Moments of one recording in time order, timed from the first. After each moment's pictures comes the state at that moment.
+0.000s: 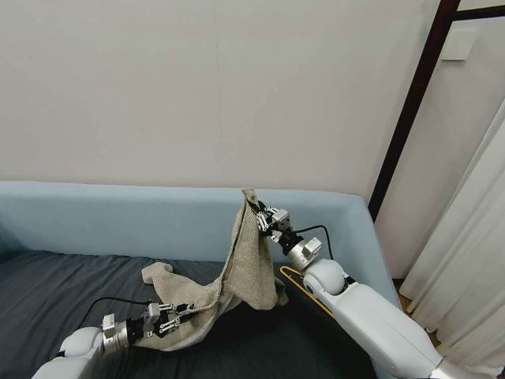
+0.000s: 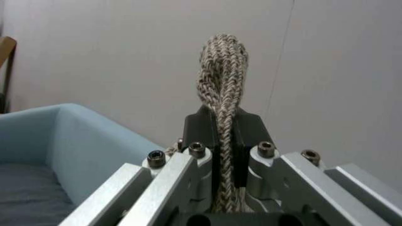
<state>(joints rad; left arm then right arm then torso) 0.81 -0.98 -0.31 -0.89 -0.55 -0.55 1.26 -0.43 1.12 -0.30 1.36 0.54 0.42 -0.08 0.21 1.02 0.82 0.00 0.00</state>
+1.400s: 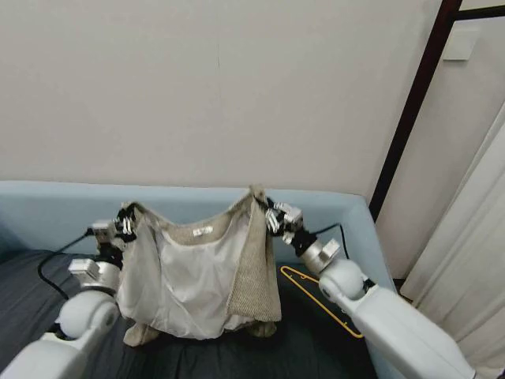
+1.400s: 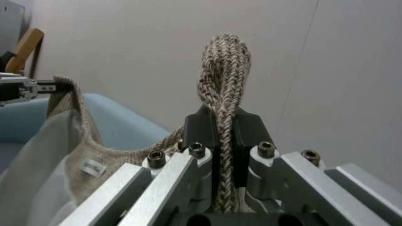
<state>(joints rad) 1.00 -0.95 -0.36 -1.63 -0.58 -0.21 -0.37 -0.54 1.05 -0.29 1.47 0.48 0.45 -0.12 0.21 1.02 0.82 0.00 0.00</state>
